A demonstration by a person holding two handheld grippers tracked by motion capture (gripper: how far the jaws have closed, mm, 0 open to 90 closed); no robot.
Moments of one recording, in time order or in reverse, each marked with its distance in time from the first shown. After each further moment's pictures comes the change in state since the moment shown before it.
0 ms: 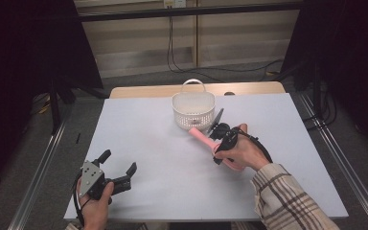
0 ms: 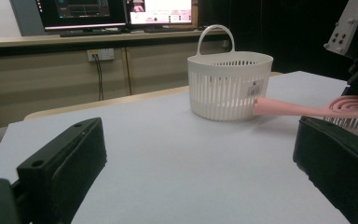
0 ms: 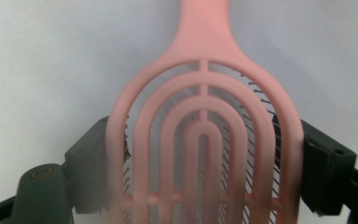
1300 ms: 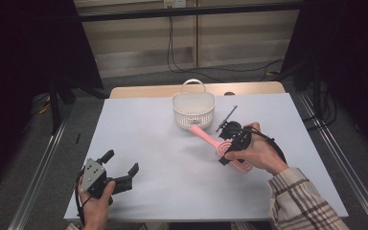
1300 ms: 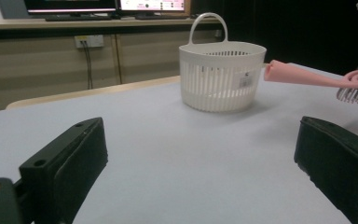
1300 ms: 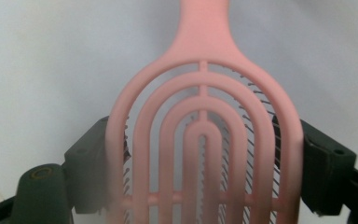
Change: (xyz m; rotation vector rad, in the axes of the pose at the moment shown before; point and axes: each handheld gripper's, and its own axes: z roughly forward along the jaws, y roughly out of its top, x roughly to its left) left arm -0.002 0.003 0.006 0.049 -0.047 -0.008; right arm 0.000 -0.029 -0.037 -0.128 0.078 -0.058
